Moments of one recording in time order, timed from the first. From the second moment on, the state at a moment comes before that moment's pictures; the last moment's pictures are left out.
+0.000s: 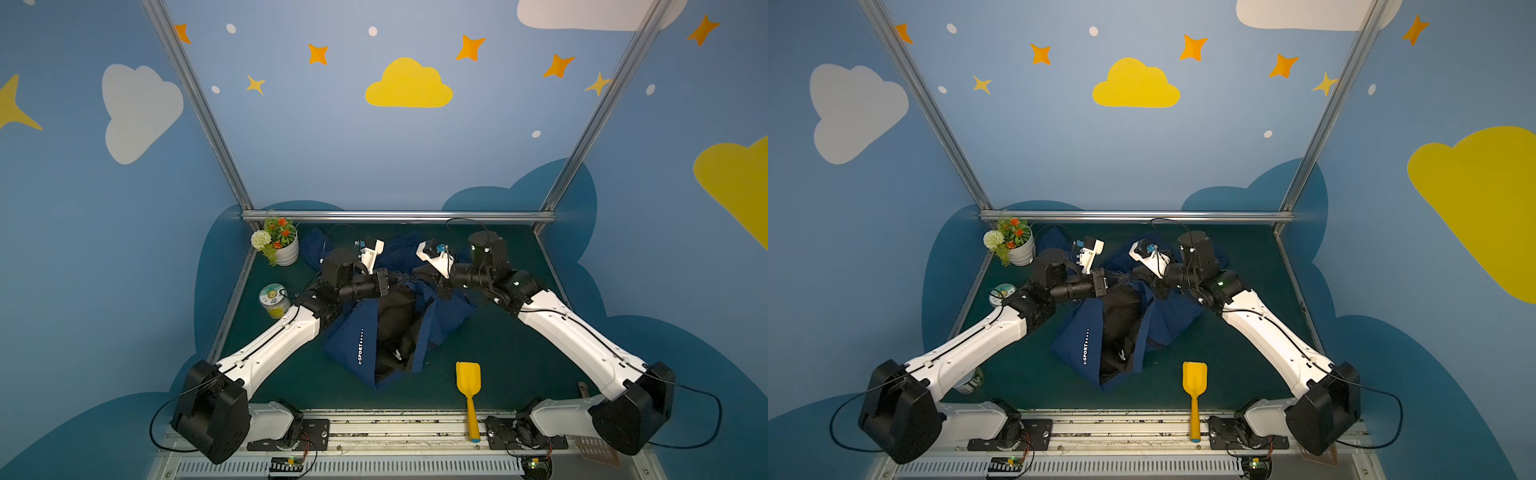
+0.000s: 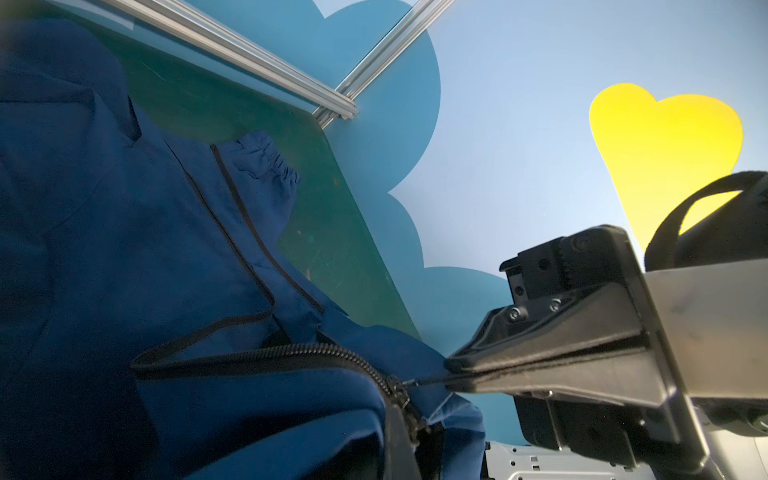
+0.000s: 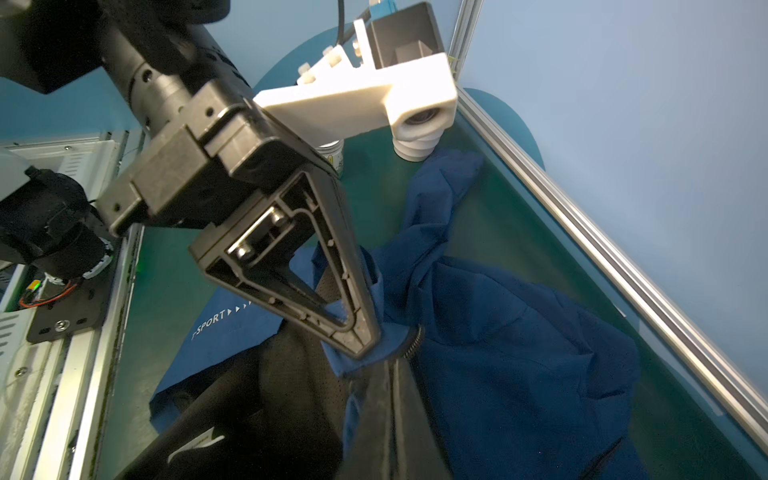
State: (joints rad) left arm -0.50 1.32 0.97 0.03 0.63 -0.74; right arm 0.60 1.35 1.24 -0.37 -0.53 -0.41
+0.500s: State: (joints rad) left arm -0.50 1.27 0.98 -0.11 0.63 -0.70; right arm 0.60 1.40 1.23 -0.30 -0.58 -0.35
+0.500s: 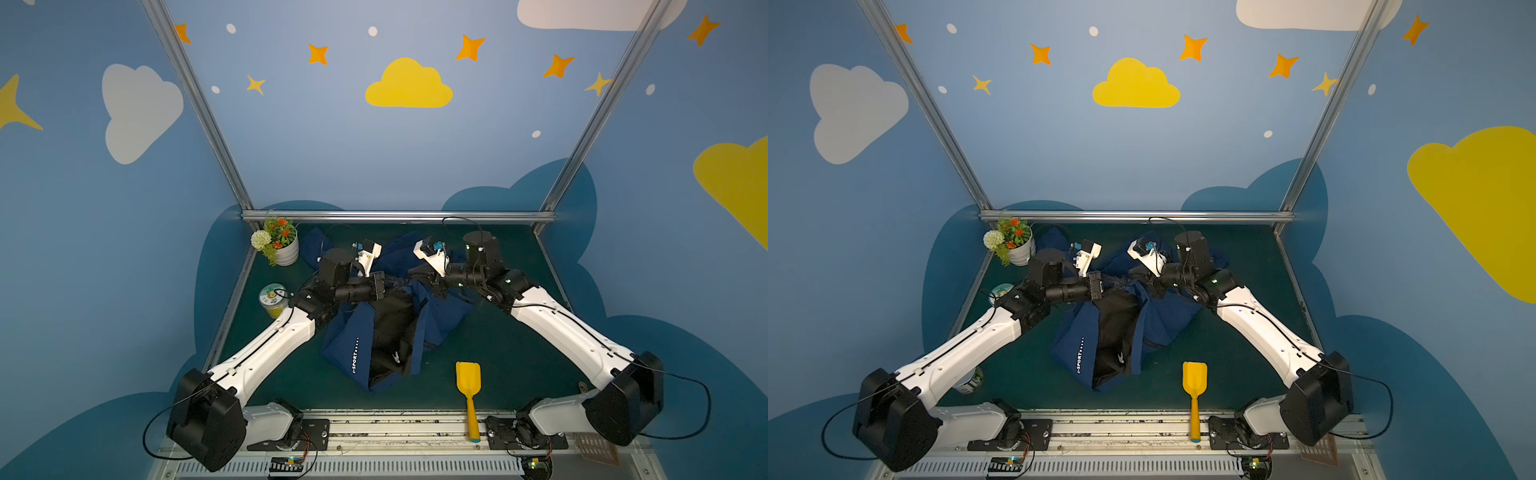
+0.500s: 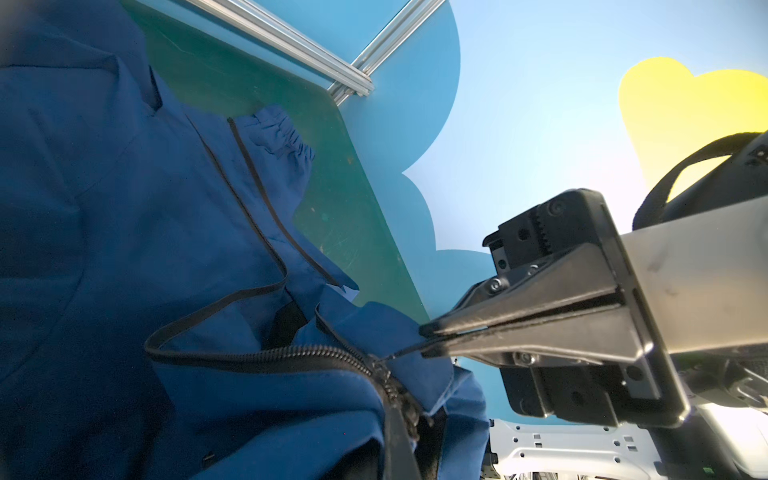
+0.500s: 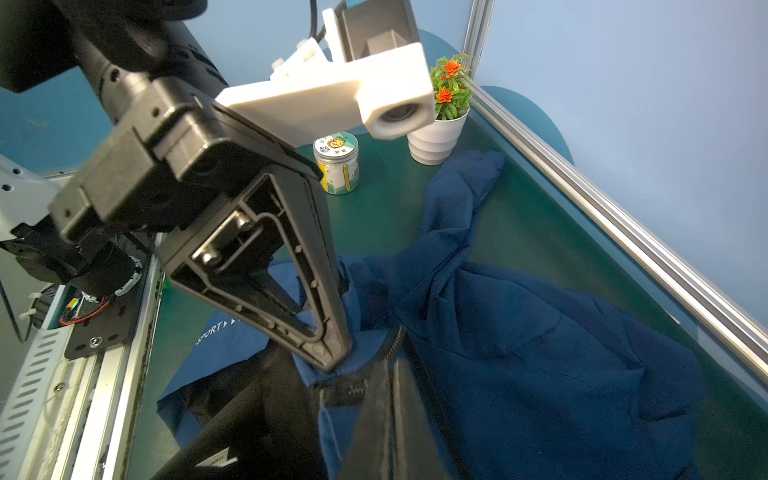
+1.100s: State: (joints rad) left arm -0.52 1.21 0.99 -0.20 0.64 -0.67; right arm 0.58 1.47 1.23 -0.24 -0.38 -0.29
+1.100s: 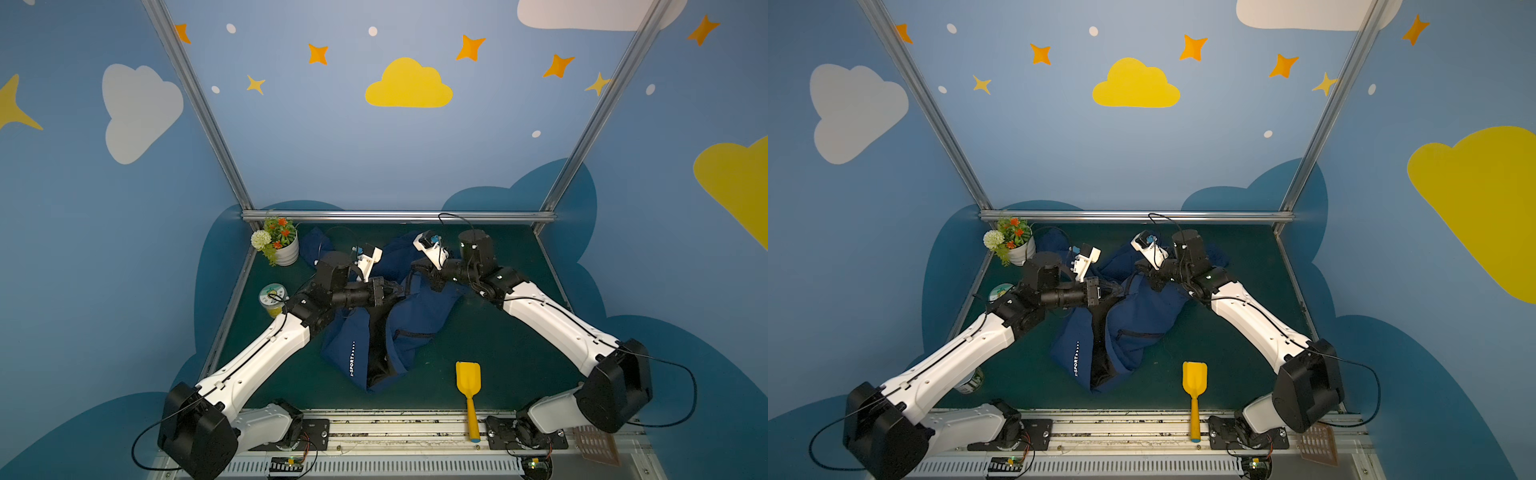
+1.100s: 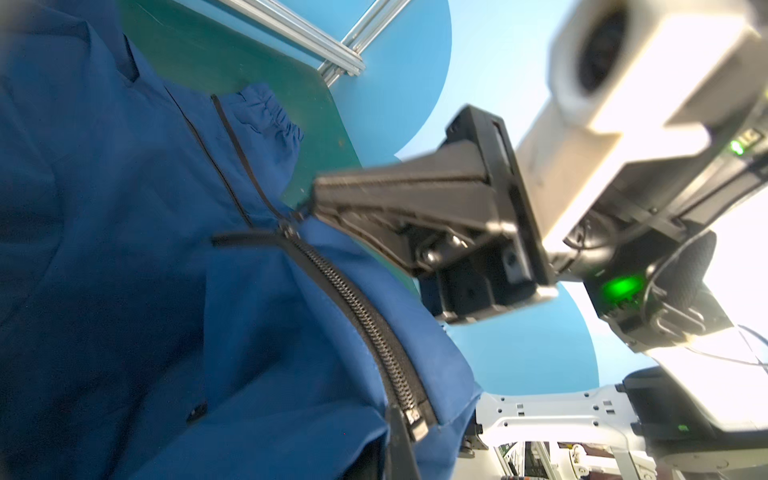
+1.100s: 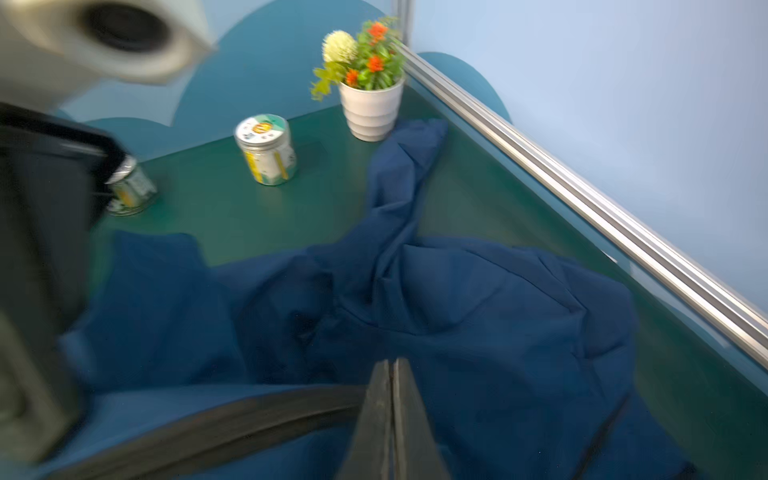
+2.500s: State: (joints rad) left arm -0.05 0.85 1.03 -0.70 0.52 -0.01; right arm 0.64 1.16 1.11 -0.04 0.21 -0.21
